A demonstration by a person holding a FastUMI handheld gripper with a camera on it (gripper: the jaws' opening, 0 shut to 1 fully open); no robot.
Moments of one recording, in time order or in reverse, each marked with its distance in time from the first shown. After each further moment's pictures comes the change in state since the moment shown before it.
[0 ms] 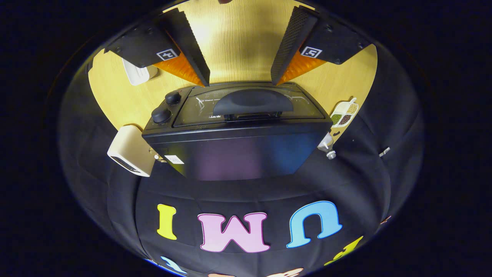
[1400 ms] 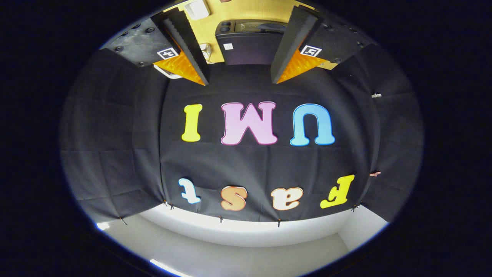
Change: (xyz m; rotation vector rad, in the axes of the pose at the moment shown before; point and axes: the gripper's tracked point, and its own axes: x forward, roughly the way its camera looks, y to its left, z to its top) arm -0.243 -0.072 0.276 -0.072 -0.694 -0.061
